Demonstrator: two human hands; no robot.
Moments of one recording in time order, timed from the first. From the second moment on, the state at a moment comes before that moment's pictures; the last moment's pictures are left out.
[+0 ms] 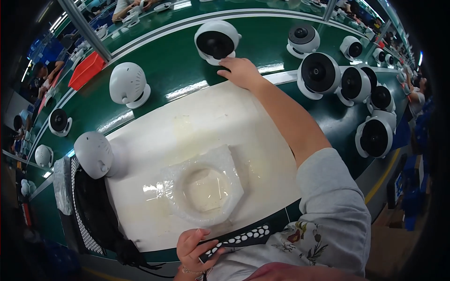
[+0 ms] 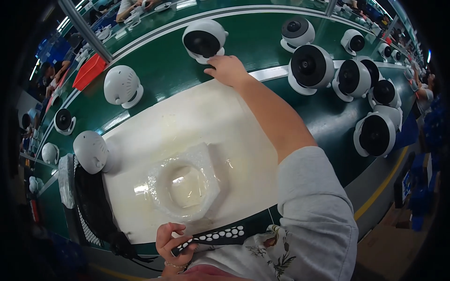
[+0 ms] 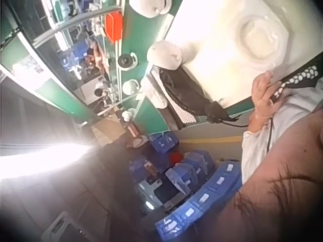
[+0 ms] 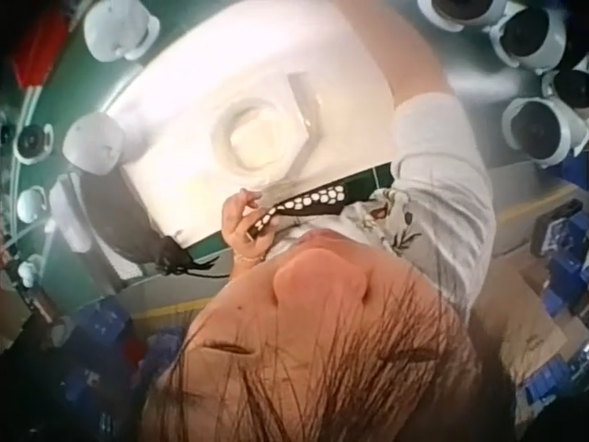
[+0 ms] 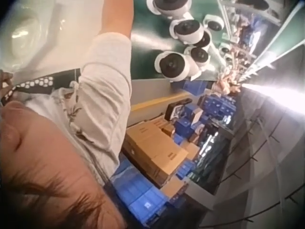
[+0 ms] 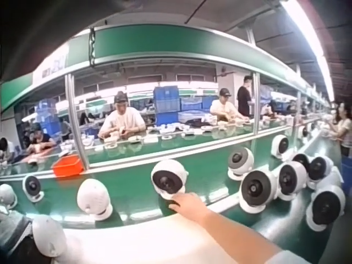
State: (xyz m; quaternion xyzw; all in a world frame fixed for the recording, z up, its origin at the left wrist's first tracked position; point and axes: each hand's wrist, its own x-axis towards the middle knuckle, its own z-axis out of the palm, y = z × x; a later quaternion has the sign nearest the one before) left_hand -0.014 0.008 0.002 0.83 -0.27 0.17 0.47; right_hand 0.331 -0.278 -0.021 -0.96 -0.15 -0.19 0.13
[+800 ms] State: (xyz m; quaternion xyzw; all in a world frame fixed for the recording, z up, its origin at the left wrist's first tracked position) left_hand -0.008 0.005 -0.005 0.84 -0.25 0.16 0.46; right_hand 0.339 -0.497 -0.022 -0.92 0.27 -0.28 -0.04
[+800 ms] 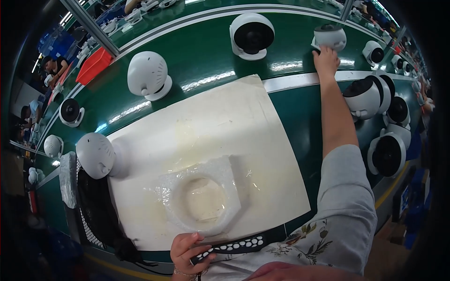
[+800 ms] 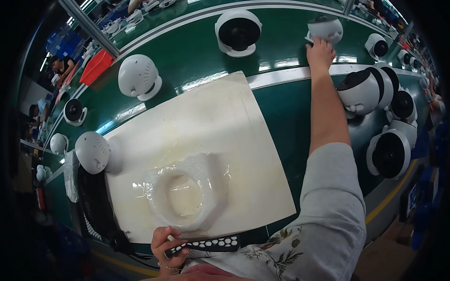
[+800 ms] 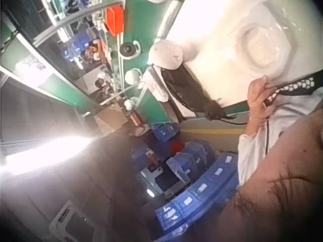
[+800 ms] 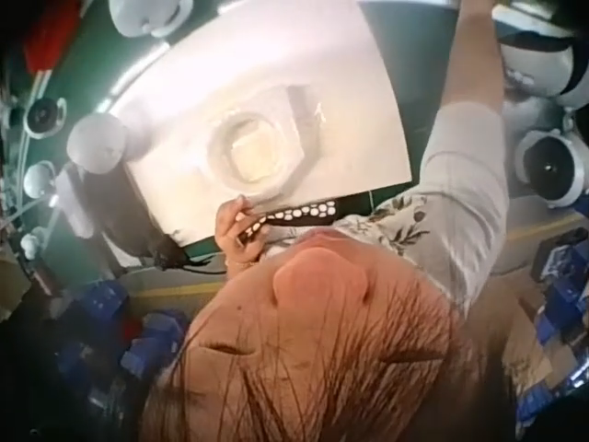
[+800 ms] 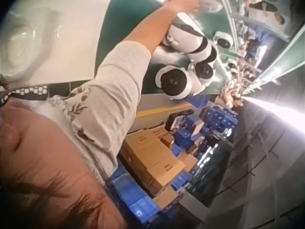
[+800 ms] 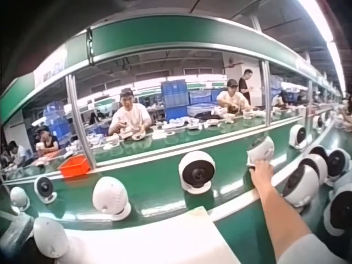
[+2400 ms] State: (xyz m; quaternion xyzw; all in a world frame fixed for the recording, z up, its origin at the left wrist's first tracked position) left_hand -0.017 0.014 -0.001 0.71 -0.18 0.19 0.65; right_hand 0.119 -0.307 0.001 -0.98 -0.15 -0.11 0.10
